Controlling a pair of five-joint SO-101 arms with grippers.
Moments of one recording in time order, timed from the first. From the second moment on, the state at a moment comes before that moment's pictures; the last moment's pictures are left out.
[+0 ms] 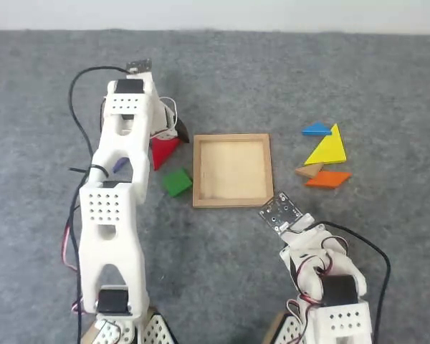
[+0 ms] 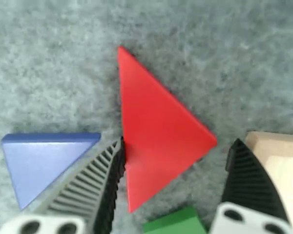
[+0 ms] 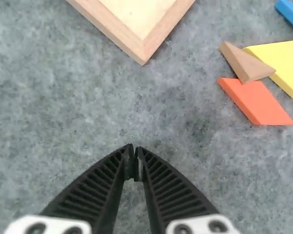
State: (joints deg) left arm -5.1 53.2 -40.9 88.5 16.9; right arm -10.3 -100.3 94.7 68.7 35.6
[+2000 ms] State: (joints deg) left arm -5.2 69.1 -66.6 98.7 11.8; right arm -10.3 -100.3 94.8 68.7 35.6
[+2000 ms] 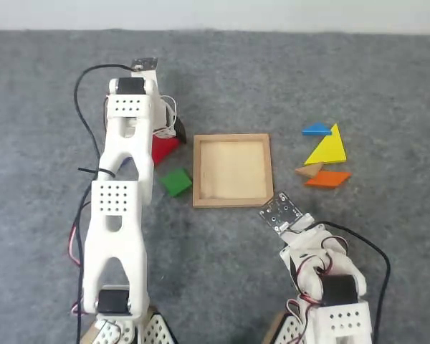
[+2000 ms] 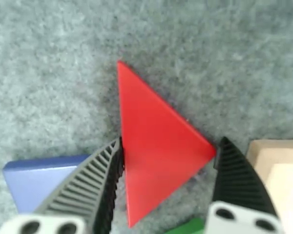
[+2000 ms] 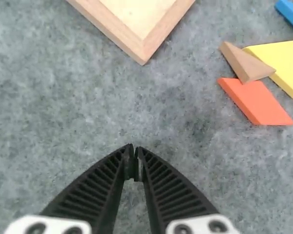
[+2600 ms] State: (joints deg) left arm -4.6 69.1 -66.6 98.7 10.3; right arm -10.4 -100.3 94.8 68.7 35.6
